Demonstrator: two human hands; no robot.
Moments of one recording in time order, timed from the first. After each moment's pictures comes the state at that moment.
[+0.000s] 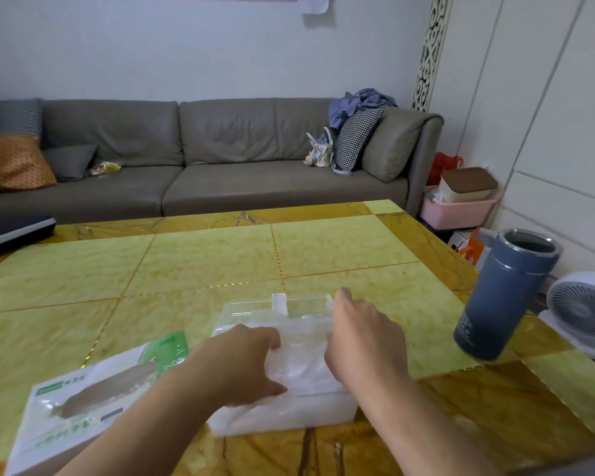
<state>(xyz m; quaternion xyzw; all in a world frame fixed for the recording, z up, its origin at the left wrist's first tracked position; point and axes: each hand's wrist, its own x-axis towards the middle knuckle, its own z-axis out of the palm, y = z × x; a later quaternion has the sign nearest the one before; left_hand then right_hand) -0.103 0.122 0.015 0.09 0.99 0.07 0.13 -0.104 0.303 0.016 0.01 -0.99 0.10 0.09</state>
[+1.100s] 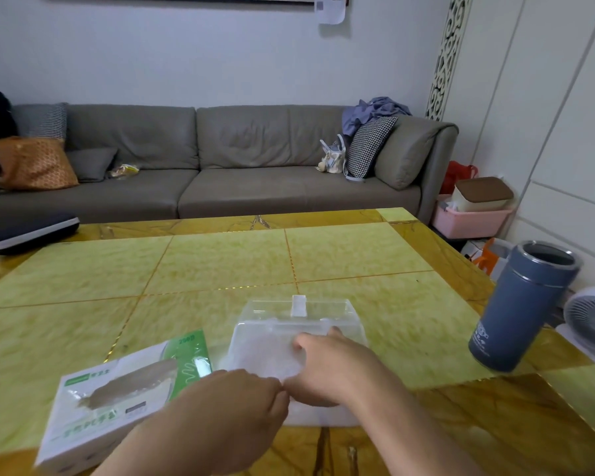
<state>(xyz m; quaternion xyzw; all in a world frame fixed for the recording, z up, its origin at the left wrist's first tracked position) -0.040 0.110 0.024 0.15 0.98 0.02 0.11 -0.098 0.264 0.025 0.07 -0.96 0.15 -0.21</state>
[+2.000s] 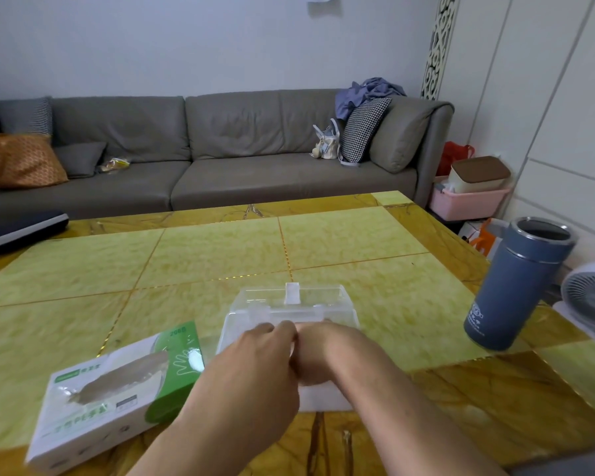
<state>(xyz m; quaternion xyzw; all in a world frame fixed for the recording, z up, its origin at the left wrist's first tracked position) -0.043 0.146 0.033 0.07 0.99 0.12 0.00 -0.112 0.251 0.035 0.07 -0.94 0.08 -0.34</state>
